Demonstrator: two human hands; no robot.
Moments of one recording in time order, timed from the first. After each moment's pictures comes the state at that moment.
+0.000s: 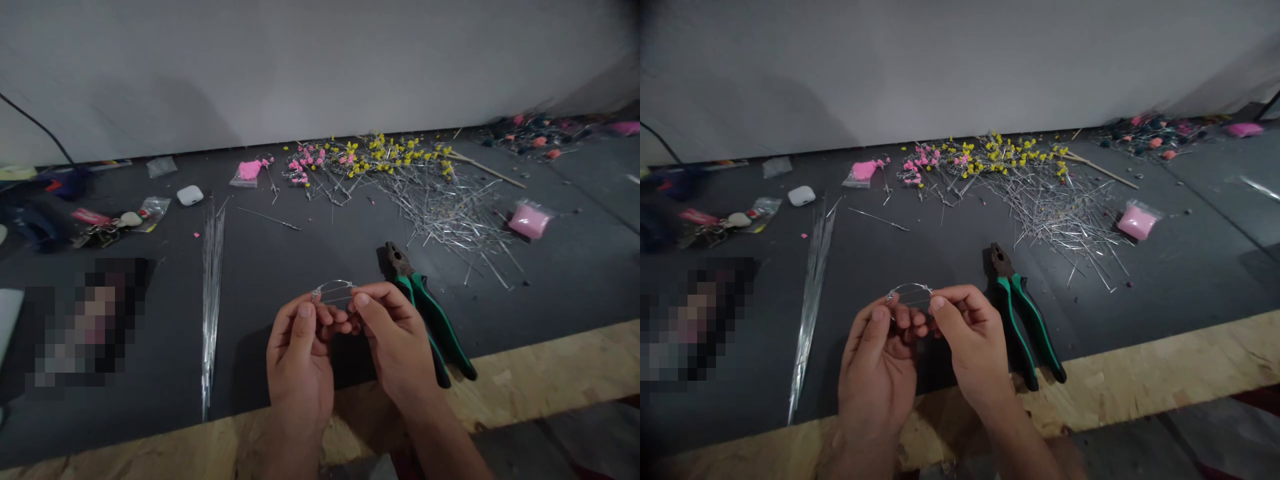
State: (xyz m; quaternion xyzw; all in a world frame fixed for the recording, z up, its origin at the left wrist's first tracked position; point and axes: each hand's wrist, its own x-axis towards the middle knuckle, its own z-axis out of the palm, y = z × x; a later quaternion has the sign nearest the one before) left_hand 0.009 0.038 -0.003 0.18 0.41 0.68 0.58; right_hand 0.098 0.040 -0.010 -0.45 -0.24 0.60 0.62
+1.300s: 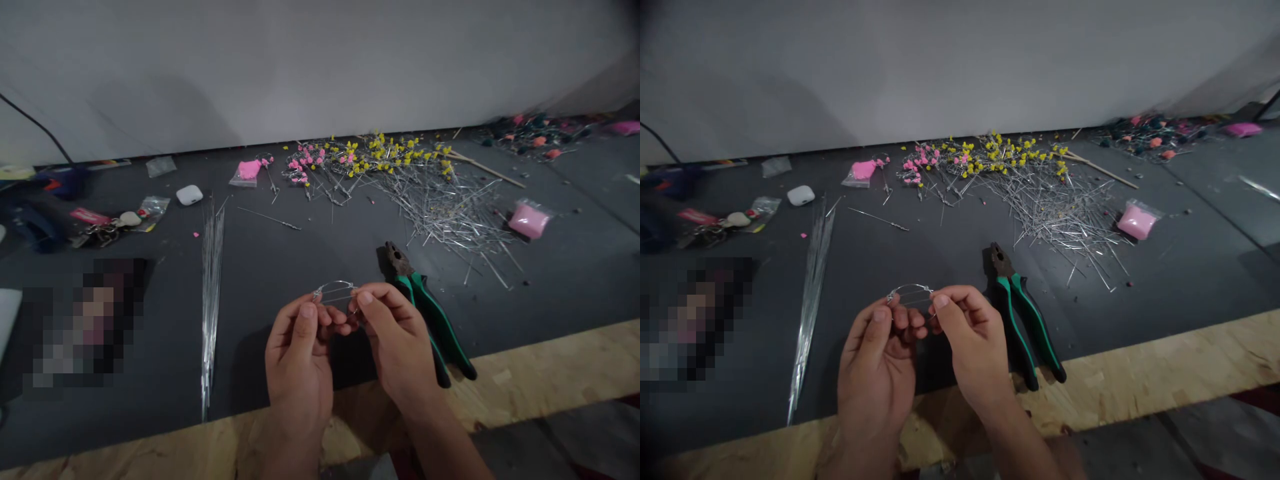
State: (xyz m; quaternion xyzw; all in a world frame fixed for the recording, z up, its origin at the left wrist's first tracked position) left_hand 0.008 0.037 -0.005 0.18 0.42 0.67 0.58; right_hand 0.099 0.039 -0.012 -0.48 -0.26 0.58 0.61
